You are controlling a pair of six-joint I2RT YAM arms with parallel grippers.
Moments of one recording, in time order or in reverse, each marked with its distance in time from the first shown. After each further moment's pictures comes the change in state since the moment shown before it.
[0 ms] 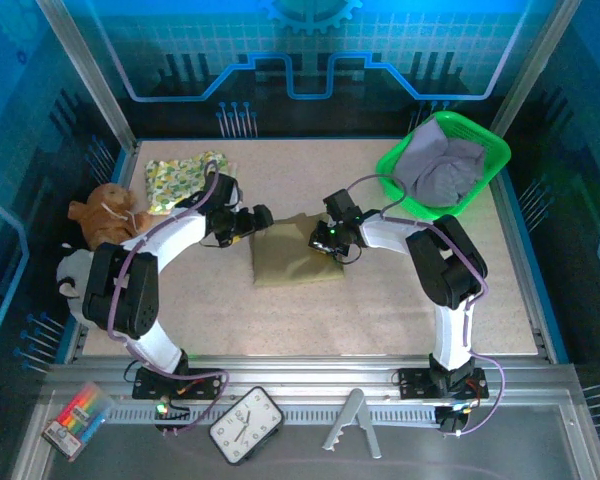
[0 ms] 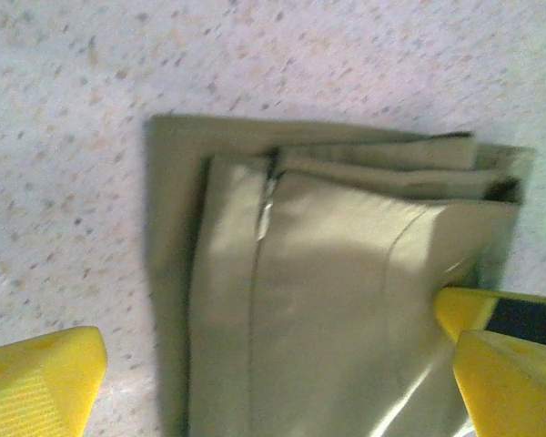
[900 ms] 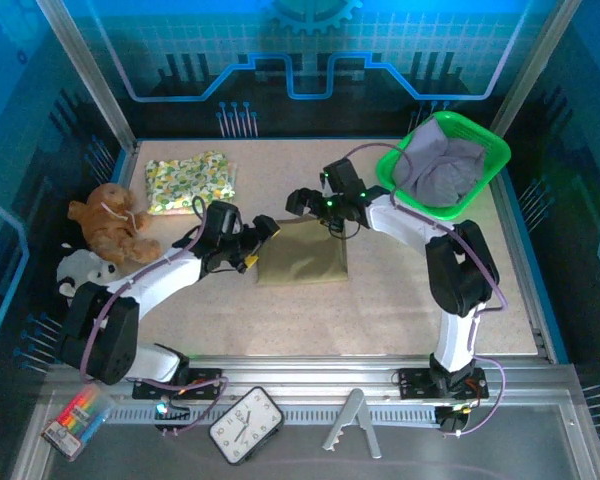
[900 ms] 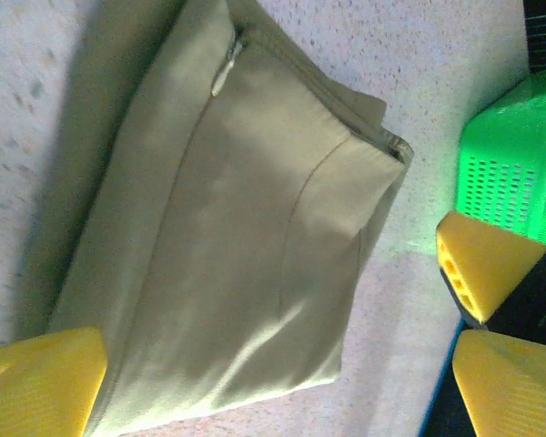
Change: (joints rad) left arm -0.130 -0.266 -0.356 0.384 0.037 -0.587; right arm -0.011 -0.073 0.217 -0.084 -0.072 -0.040
